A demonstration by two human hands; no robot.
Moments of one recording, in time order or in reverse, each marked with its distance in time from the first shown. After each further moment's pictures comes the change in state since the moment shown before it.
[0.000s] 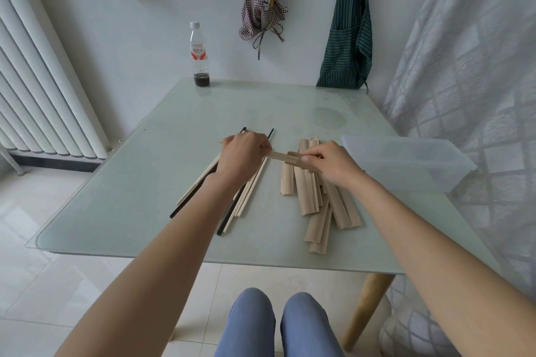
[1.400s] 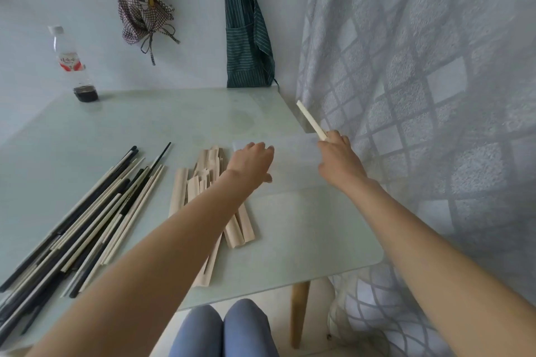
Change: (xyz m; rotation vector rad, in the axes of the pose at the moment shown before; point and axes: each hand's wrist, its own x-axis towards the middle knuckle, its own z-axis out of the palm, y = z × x) left_hand 0.058 0.189 0.114 0.371 -0.357 0.392; right_hand -0.049 0.153 -0.130 -0.605 0.269 0.325
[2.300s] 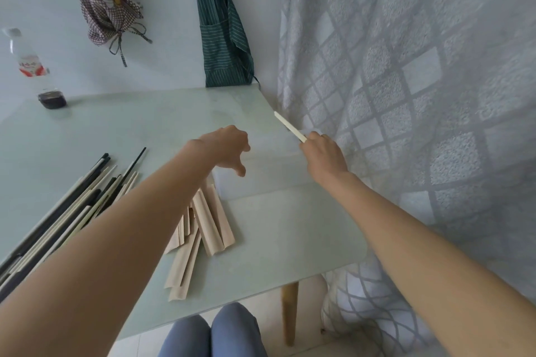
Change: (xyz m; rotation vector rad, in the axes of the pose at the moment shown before) left_hand 0.024 -0.017 -0.037 -0.027 -0.218 0.045; right_hand 0.010 0.014 0.006 -0.240 0.092 -0.070
